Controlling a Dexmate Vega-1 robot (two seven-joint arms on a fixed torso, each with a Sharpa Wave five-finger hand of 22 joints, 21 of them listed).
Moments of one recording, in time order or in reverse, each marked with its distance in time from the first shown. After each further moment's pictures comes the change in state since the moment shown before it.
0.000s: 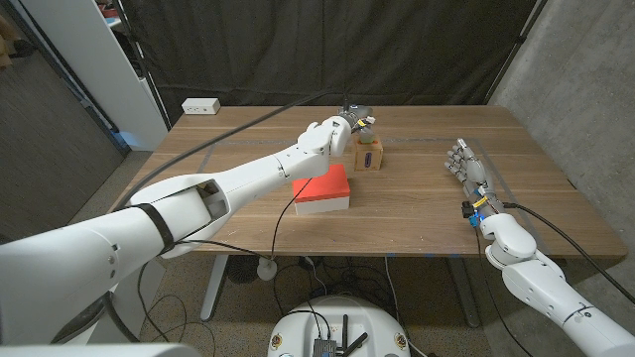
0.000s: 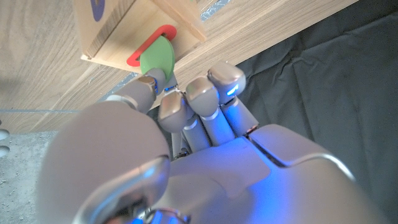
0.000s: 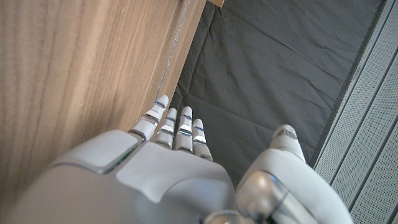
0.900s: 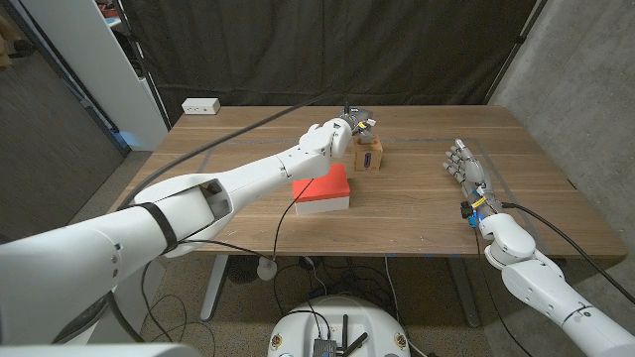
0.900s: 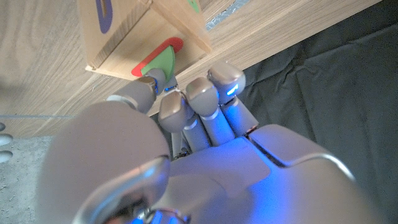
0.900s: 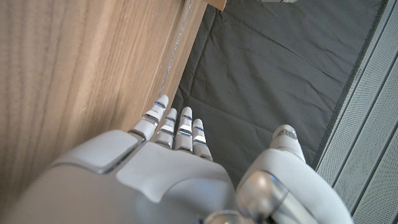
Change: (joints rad) left arm -0.007 -0.021 0.010 0.044 -0.019 -0.012 -0.005; left_hand 0.000 0.000 0.000 0.000 0.004 0.000 0.000 -0.012 0.002 -0.005 -0.005 0.000 0.011 -0.004 0.000 0.000 -0.001 0.000 0.000 0.000 -0.001; right arm 0.004 -0.002 -0.005 0.004 0.002 -0.005 0.008; right_hand 0.000 0.000 0.000 0.000 0.000 0.000 0.000 0.000 0.000 0.000 0.000 0.000 0.000 0.000 0.000 0.000 0.000 0.000 0.000 0.000 0.000
